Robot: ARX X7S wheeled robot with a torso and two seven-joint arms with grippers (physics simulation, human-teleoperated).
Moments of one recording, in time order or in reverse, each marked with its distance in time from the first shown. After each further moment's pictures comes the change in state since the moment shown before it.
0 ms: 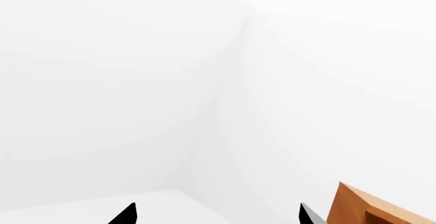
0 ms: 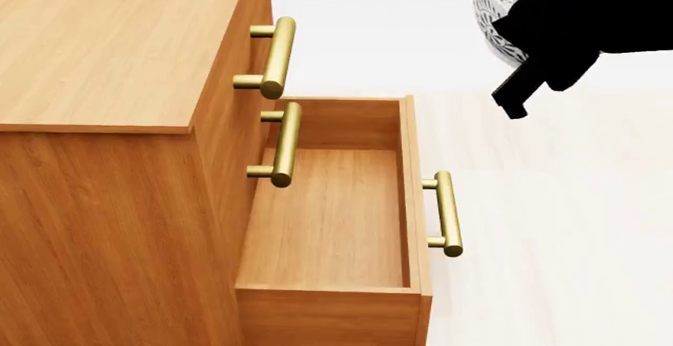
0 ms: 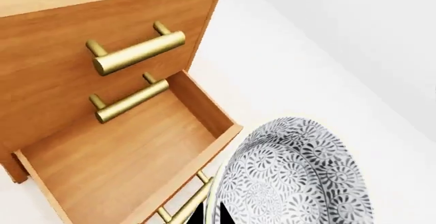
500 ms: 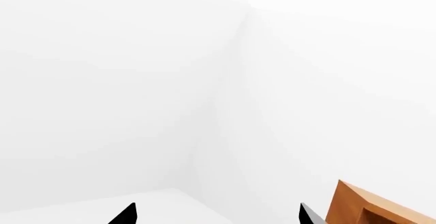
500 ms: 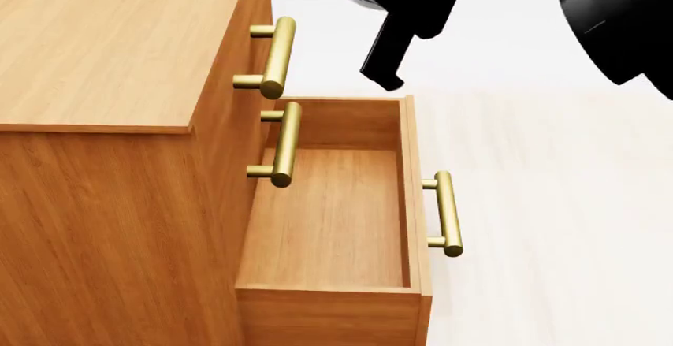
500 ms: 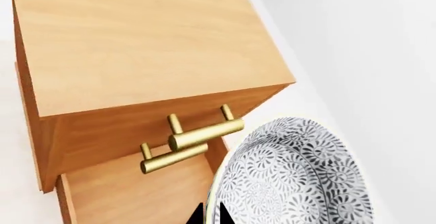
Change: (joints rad) left arm 0.005 -0.004 0.007 0.001 0.006 0.003 -0.001; right arm 0.134 -0.179 -0.088 -0.041 -0.026 -0.105 -0.095
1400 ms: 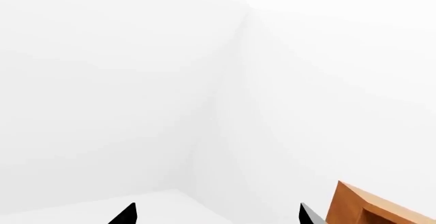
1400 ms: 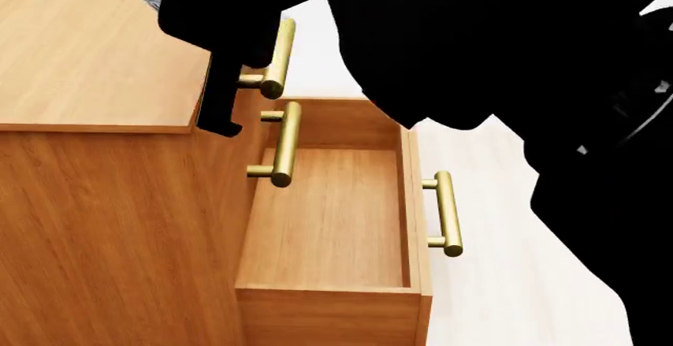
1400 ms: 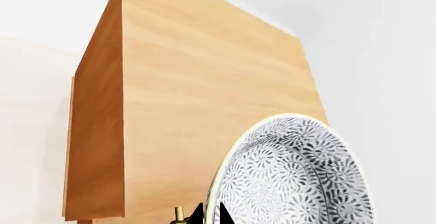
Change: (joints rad) left arm 0.003 -0.003 0.006 -0.006 0.001 0.015 0.002; right arm 0.014 -0.200 -0.030 -0.082 0.017 -0.007 0.035
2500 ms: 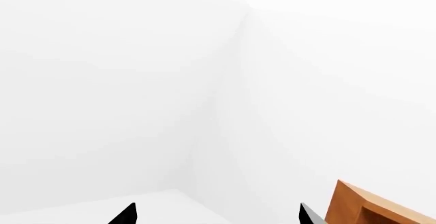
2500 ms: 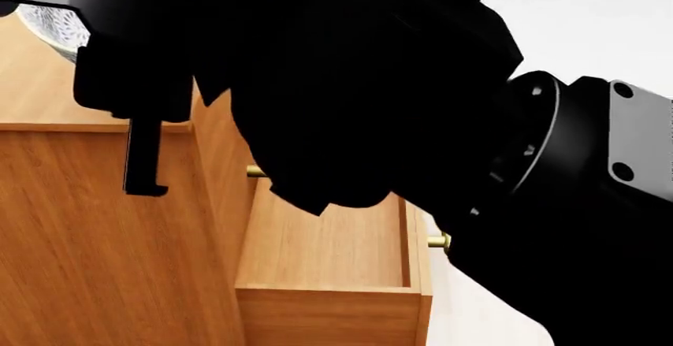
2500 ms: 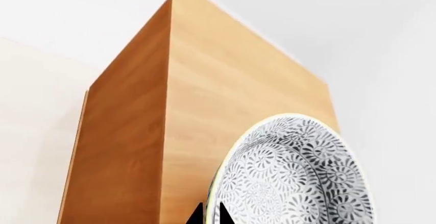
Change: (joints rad) left arm 0.007 -0.004 0.007 -0.002 -0.002 0.011 -0.003; right arm -0.092 -0.088 -0.025 -0.080 -0.012 -0.068 0.108
